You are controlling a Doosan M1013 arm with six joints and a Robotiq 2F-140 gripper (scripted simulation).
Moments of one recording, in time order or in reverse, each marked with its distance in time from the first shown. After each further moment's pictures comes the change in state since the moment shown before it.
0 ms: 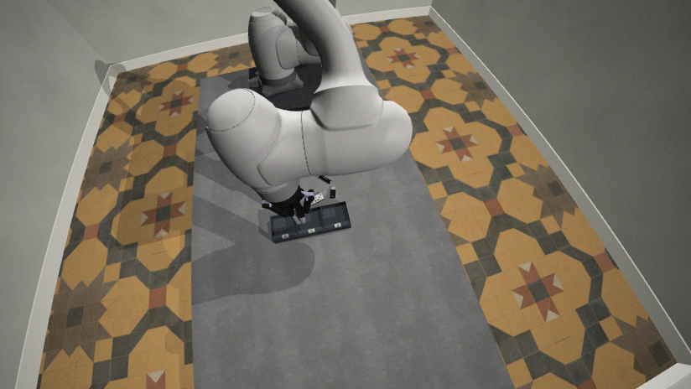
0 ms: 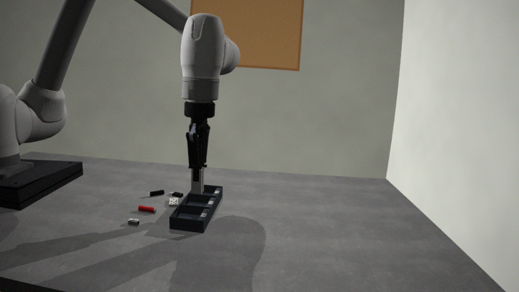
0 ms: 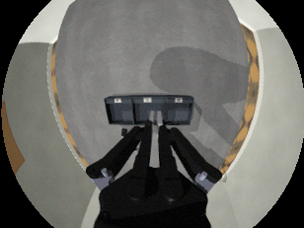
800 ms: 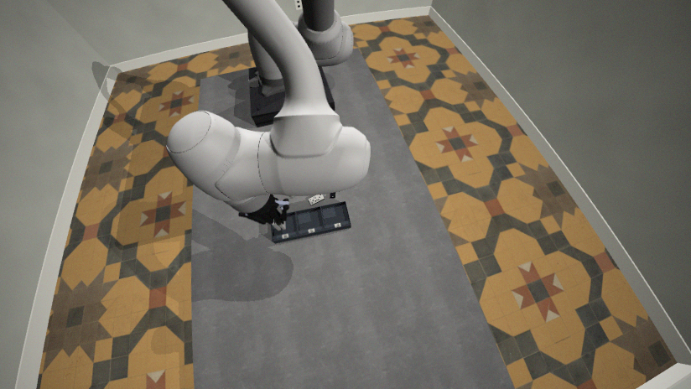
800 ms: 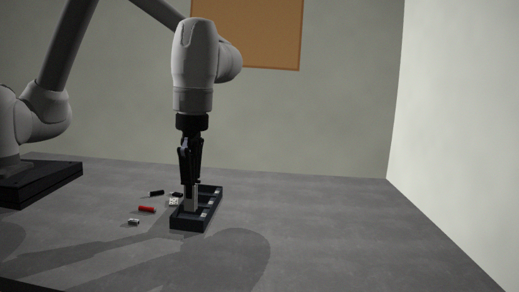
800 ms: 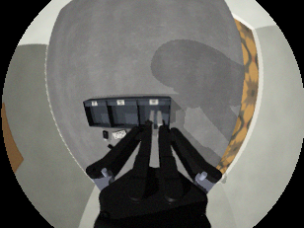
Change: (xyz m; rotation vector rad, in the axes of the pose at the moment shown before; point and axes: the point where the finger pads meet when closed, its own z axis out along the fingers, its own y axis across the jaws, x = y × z) arm 0.003 0.066 0.021 0.000 0.000 0.000
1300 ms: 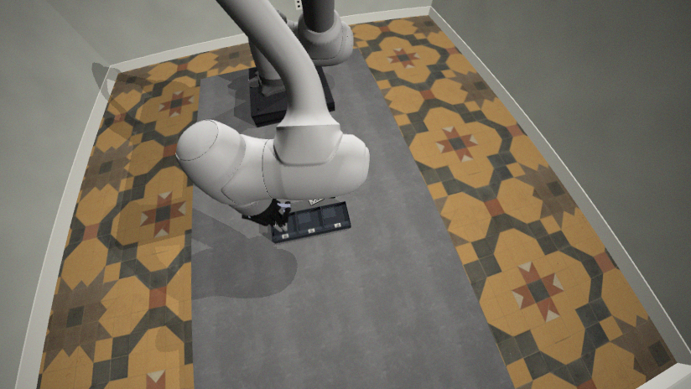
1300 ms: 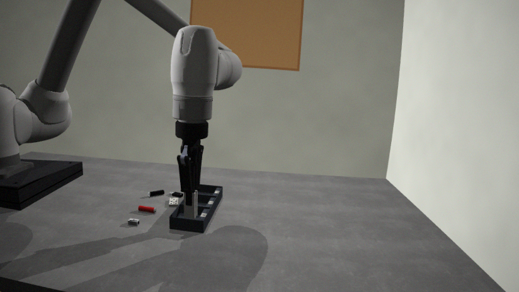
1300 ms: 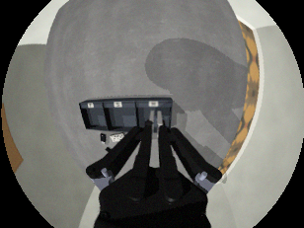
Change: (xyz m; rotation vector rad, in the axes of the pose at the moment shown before) arm 0.000 0.000 0.018 0.000 0.000 0.000
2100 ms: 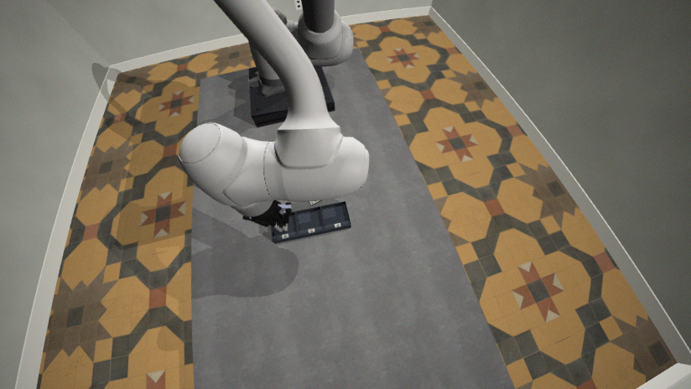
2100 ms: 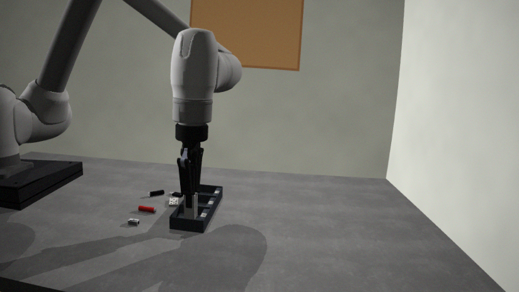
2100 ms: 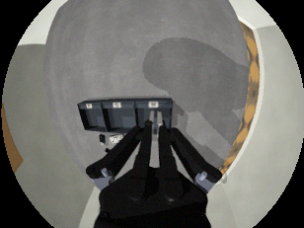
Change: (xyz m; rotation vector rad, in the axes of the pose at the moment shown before) arm 0.000 0.000 0.006 0.000 0.000 0.000
